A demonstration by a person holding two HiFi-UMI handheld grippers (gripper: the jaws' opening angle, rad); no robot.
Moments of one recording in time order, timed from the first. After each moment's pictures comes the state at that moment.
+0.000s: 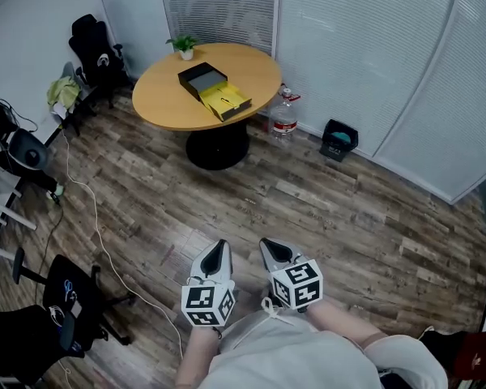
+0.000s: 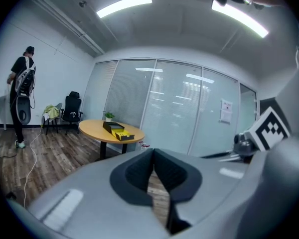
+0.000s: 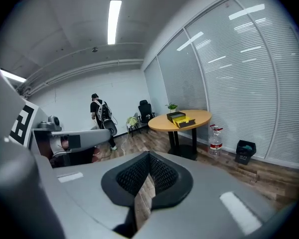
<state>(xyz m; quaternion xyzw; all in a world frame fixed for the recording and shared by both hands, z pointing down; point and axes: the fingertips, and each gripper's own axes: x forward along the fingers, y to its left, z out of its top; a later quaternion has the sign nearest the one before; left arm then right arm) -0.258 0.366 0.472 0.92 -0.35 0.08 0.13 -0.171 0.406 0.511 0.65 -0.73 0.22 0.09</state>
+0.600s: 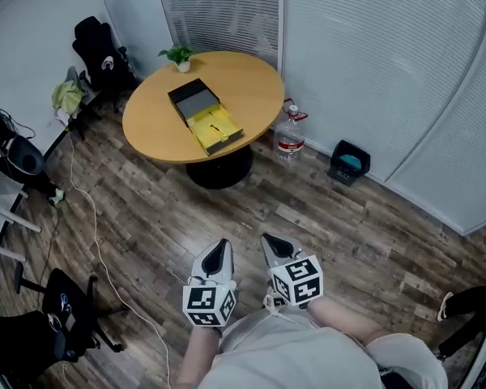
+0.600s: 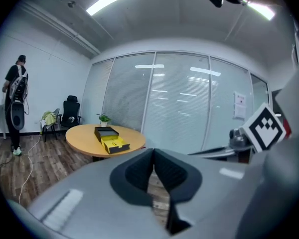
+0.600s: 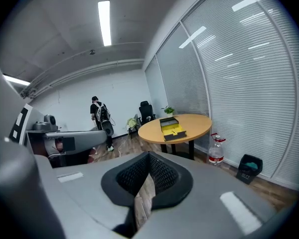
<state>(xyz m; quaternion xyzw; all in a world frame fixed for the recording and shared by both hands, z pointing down) -0.034 0.219 0.460 0.91 -0.39 0.09 0.11 0.056 0.243 0.501 0.61 -0.75 0.21 0.09</state>
